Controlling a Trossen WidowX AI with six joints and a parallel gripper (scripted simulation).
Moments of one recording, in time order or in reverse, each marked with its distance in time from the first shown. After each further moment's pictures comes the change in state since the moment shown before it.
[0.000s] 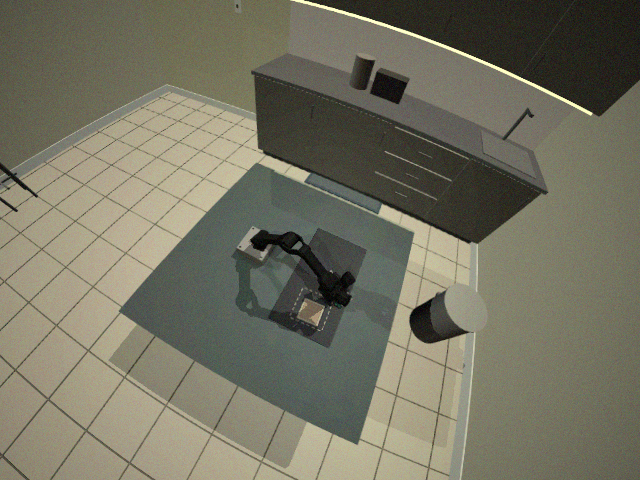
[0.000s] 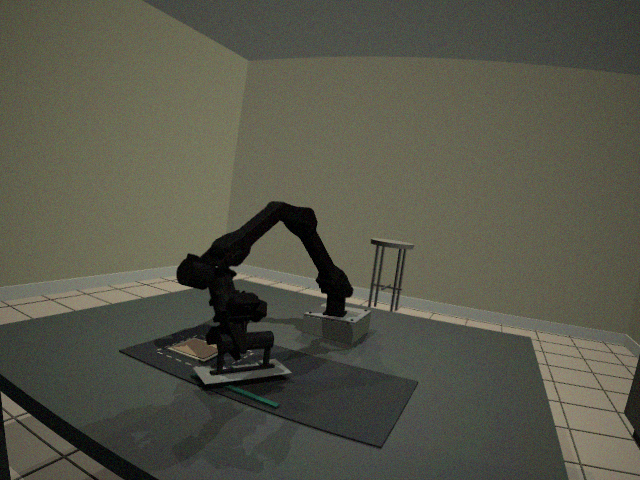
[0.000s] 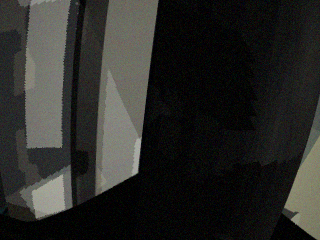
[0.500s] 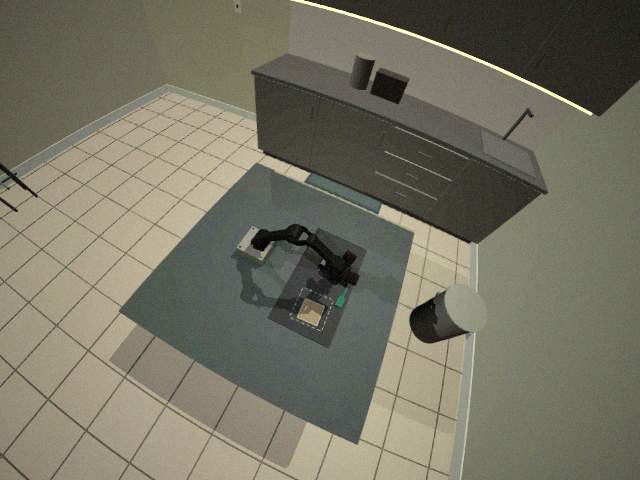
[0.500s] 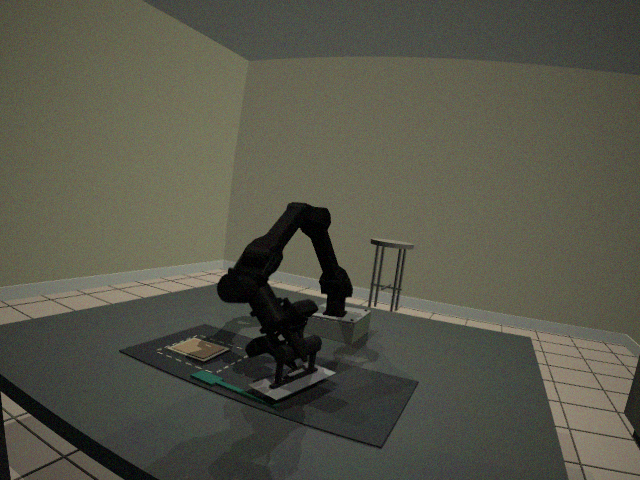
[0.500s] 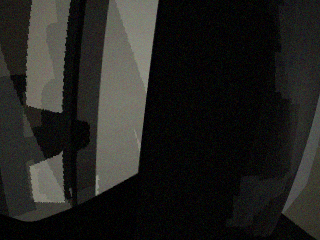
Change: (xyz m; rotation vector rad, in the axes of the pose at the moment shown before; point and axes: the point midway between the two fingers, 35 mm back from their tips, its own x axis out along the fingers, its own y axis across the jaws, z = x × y) arm 0.057 -0.059 0.086 -0.226 -0.243 -0.022
